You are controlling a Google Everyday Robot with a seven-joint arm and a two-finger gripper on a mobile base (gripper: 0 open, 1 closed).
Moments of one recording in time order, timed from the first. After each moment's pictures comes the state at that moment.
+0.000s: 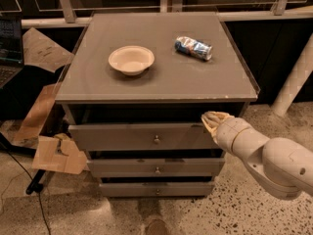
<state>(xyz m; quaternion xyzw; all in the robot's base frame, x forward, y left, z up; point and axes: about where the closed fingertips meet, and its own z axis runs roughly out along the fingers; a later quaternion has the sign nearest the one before) 0.574 -0.187 0.741 -0.35 0.74 -0.04 0.58</state>
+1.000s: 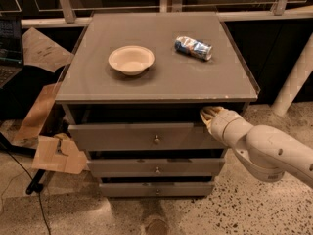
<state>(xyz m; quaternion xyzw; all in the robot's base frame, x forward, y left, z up) 0.619 -0.196 0.718 -0.34 0.75 -0.07 0.56</state>
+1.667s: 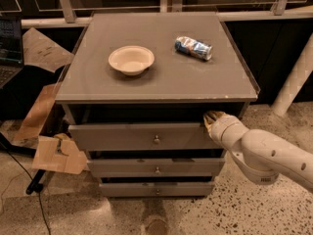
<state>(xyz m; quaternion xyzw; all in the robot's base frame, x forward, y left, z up) 0.621 -0.217 0.680 -0.31 0.79 -0.10 0.52</state>
